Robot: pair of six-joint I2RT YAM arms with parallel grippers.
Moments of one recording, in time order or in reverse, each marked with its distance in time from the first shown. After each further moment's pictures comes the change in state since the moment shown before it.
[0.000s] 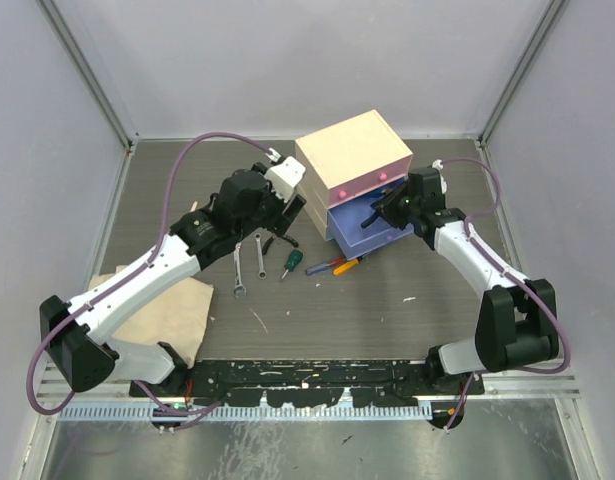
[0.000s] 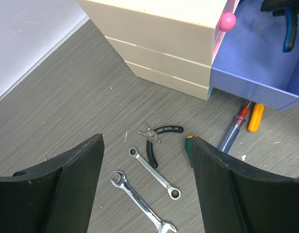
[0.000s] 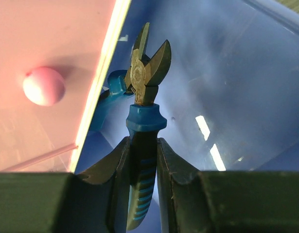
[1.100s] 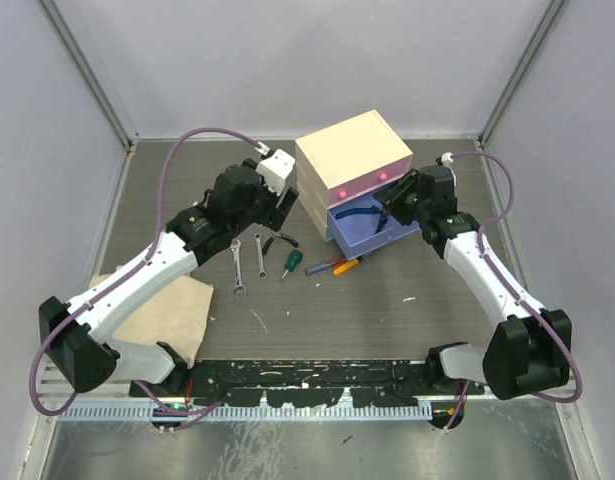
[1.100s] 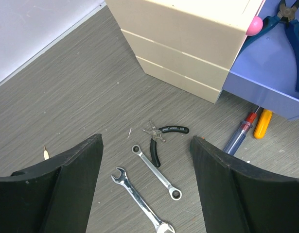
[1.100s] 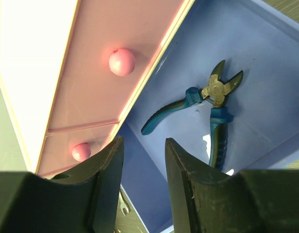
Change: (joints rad) left arm 0.047 0.000 -0.002 0.000 -0.004 -0.046; right arm 0.000 -0.132 0.000 0.014 -0.004 -0.027
